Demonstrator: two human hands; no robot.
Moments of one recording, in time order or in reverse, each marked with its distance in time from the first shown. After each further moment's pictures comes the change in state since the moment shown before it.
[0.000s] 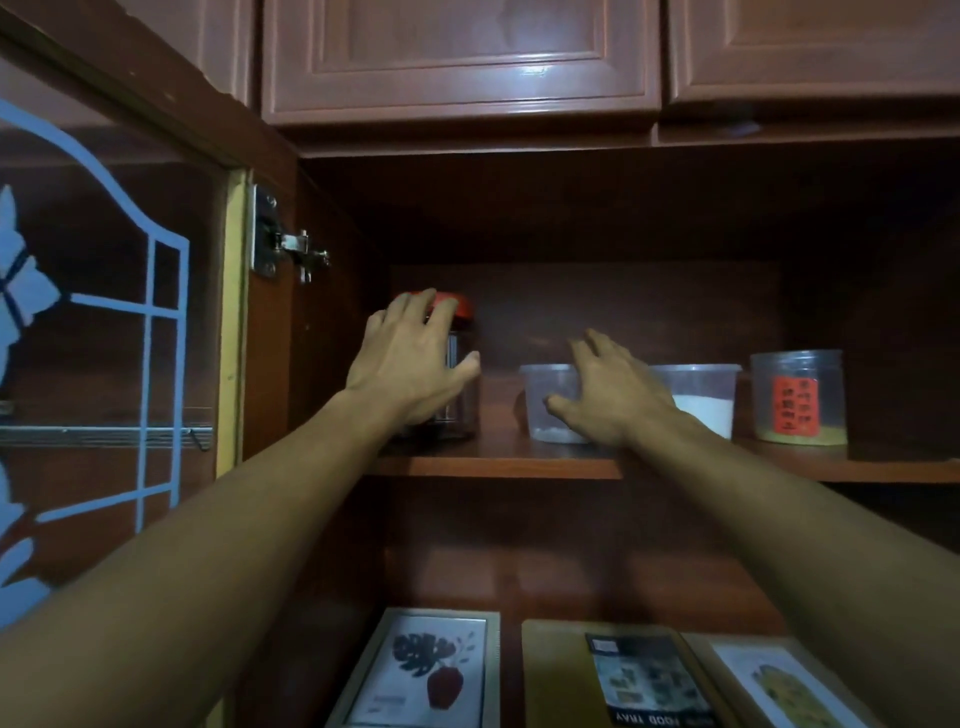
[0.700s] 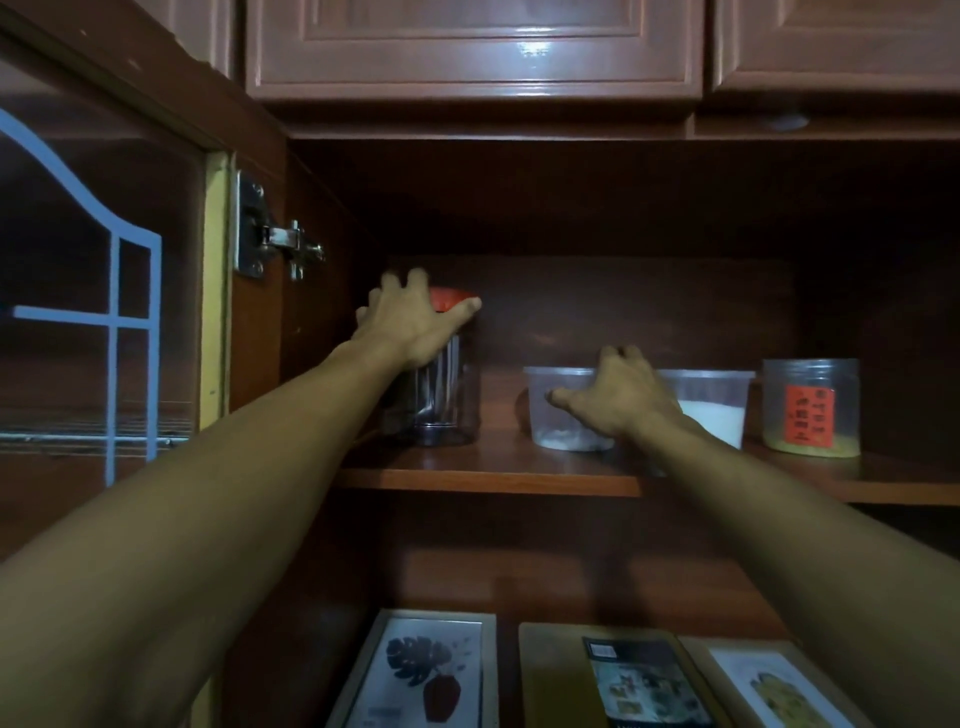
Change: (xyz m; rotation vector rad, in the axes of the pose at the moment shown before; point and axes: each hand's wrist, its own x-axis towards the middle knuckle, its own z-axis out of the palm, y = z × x) left_hand 0.057 -0.017 0.008 -0.279 -0.183 -0.345; right_hand 0.025 0.001 0.008 0.162 -0.061 0.285
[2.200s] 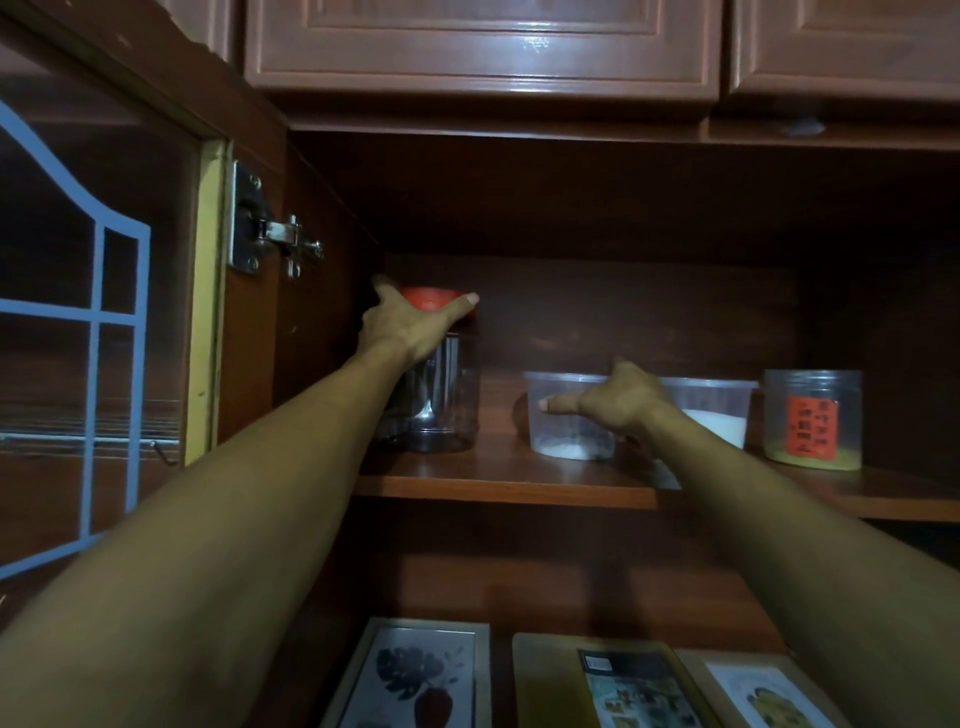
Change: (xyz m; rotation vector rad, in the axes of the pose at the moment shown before) left_hand 0.013 -0.006 0.019 -0.504 0.020 -0.301; right_hand 0.006 0.002 -0.003 0.375 -0.113 0.156
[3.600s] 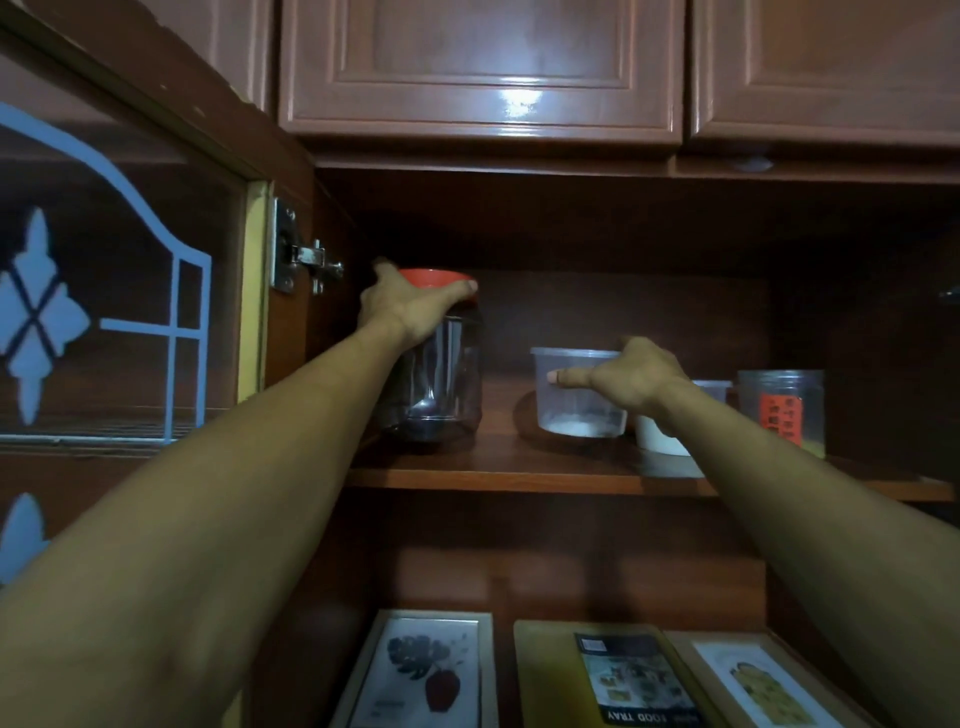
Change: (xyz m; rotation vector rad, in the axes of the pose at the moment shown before) left_hand -0.018 0.027 -0.034 -0.070 0.035 0.060; right_hand -0.036 -0.018 -0.037 0.003 0.075 -0.032
